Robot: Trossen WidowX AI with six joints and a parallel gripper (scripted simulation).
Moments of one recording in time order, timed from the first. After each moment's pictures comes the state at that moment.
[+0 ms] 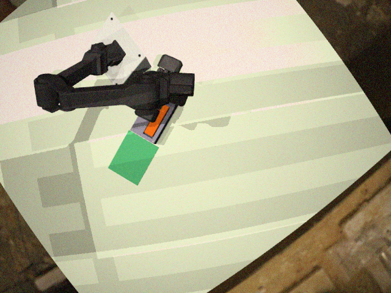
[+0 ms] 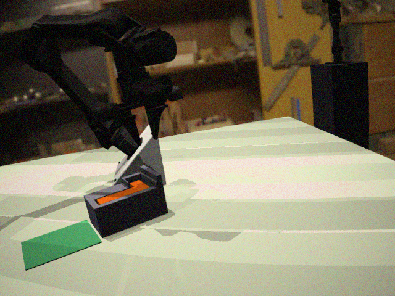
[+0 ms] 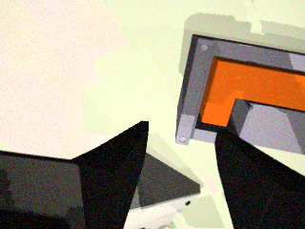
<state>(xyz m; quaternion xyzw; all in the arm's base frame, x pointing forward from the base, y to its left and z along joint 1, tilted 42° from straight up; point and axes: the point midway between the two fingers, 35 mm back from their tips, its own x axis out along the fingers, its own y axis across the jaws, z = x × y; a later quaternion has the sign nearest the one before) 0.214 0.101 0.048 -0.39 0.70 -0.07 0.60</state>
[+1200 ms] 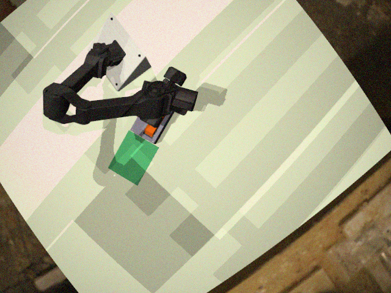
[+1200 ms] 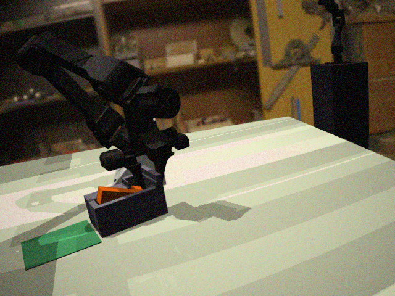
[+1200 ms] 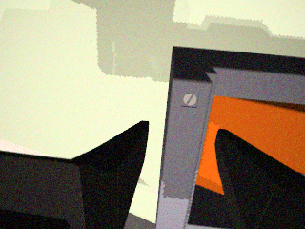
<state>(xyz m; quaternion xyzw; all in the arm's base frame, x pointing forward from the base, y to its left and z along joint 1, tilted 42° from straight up) 0.227 0.030 -0.022 -0.38 0.69 -0.11 0.60</state>
